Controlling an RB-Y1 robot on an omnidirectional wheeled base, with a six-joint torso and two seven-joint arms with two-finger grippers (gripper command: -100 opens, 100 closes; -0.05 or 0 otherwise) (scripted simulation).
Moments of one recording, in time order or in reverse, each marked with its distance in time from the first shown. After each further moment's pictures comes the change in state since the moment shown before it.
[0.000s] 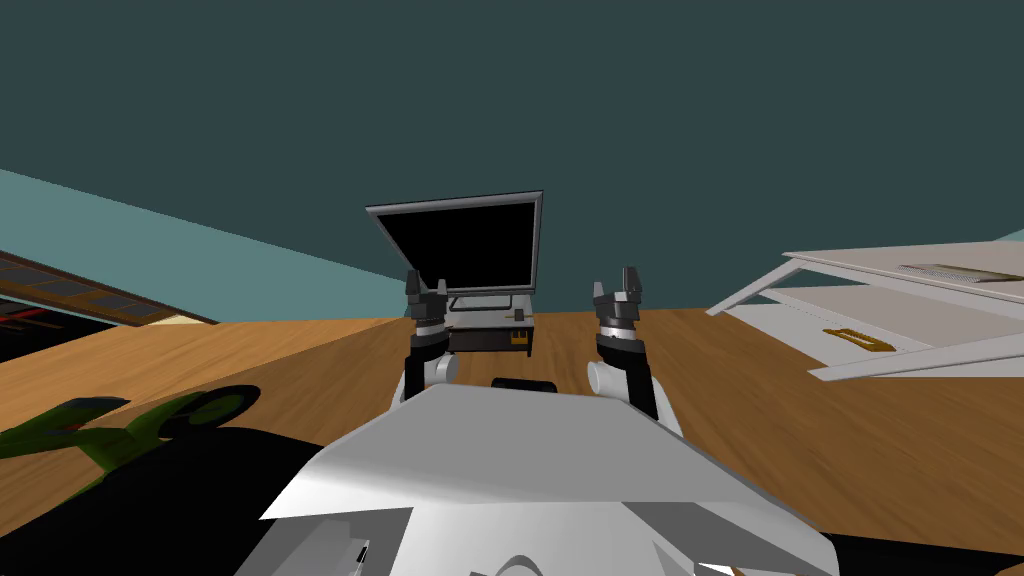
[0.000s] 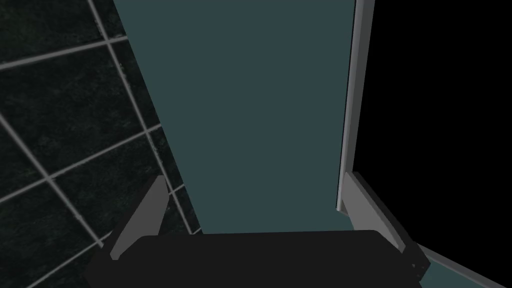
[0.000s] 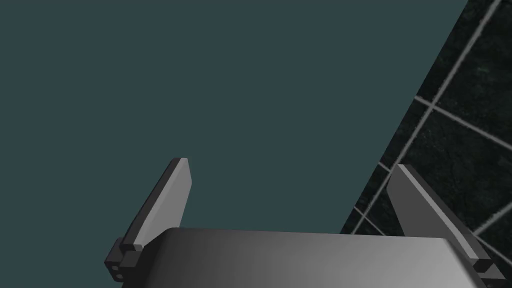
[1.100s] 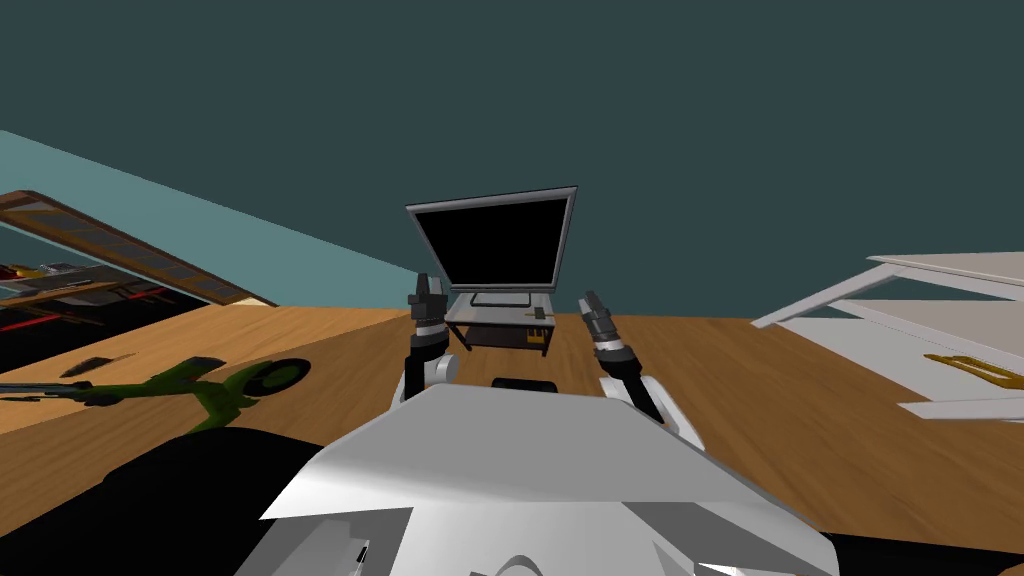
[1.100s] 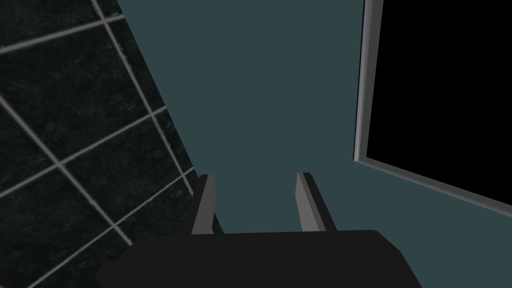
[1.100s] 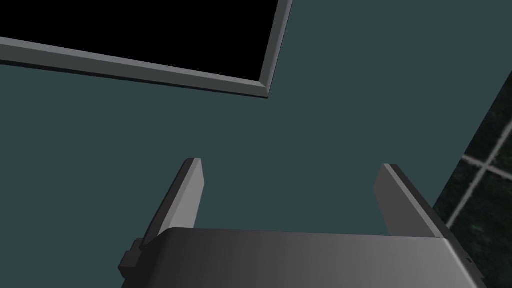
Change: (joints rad) left arm 0.000 0.000 0.000 0.000 0.000 0.000 0.000; right arm 0.014 -0.302 0.024 0.191 0.114 -0.105 -0.021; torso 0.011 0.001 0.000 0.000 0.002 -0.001
